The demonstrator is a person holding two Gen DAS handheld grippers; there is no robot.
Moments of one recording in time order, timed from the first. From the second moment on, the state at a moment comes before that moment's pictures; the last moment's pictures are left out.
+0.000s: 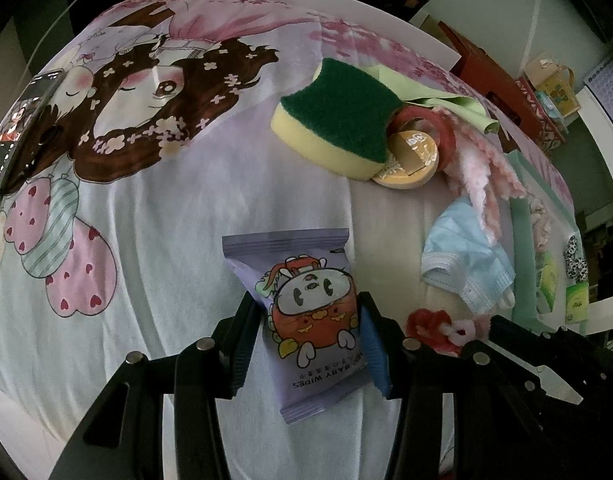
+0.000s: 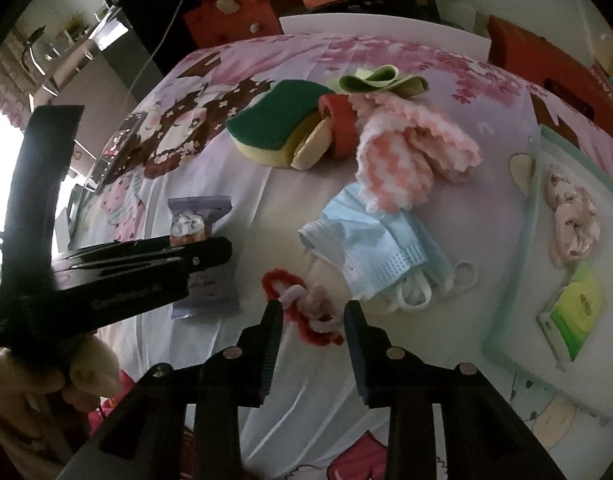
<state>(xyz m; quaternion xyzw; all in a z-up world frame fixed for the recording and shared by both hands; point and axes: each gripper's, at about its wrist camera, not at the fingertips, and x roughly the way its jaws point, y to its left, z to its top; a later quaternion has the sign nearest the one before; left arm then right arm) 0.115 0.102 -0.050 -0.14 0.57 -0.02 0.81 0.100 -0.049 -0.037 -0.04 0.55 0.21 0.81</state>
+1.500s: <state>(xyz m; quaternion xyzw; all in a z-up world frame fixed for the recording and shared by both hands) 0.111 0.103 -0.050 -0.15 0.57 -0.02 0.81 0.097 -0.029 -0.051 -0.07 0.56 0.23 0.79</state>
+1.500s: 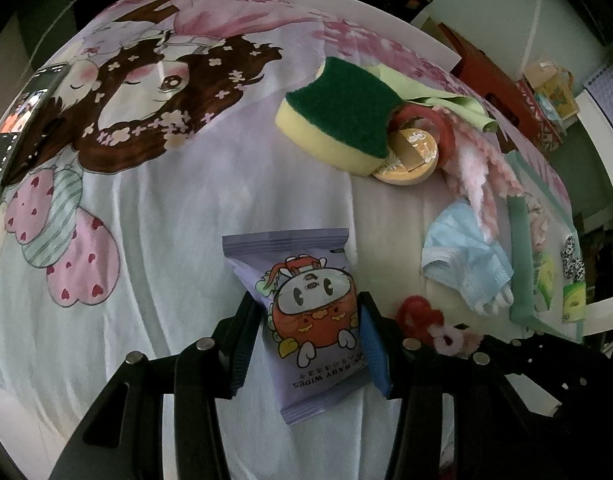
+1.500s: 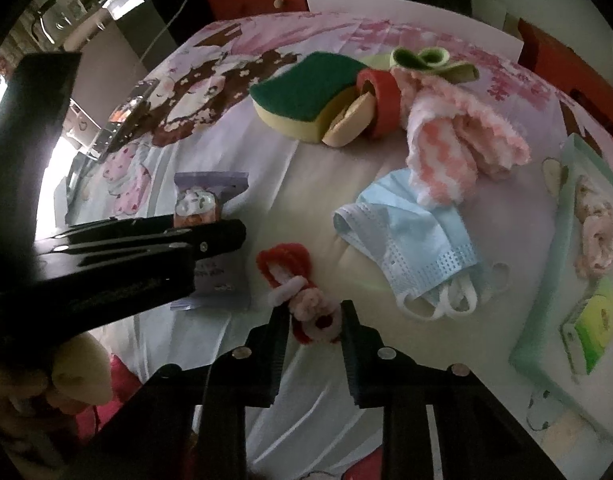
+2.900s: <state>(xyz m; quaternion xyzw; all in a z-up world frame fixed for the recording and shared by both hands) 0.086 -0.033 0.064 -0.01 0.52 -0.07 0.85 0.054 -0.229 0.042 0.09 0.46 0.13 0.87</state>
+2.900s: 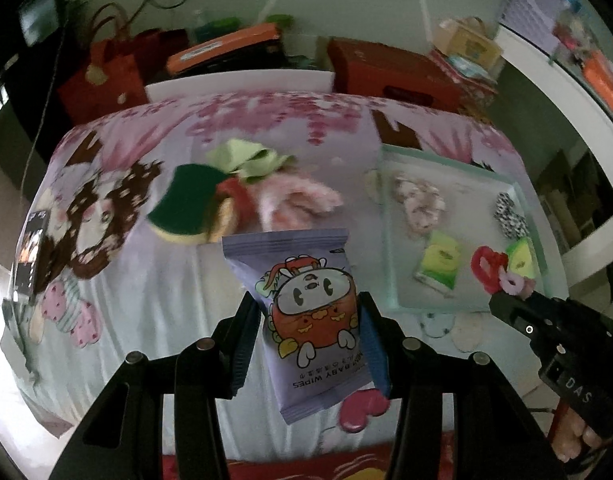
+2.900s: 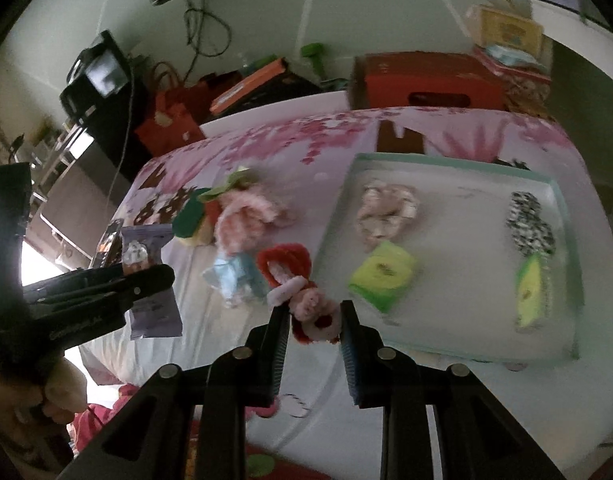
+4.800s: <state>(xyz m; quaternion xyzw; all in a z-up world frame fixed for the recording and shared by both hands) 0.234 -0.216 0.006 0.02 0.55 -0.17 0.82 0.150 -0.351 -0.011 0.11 0.49 0.03 0.86</state>
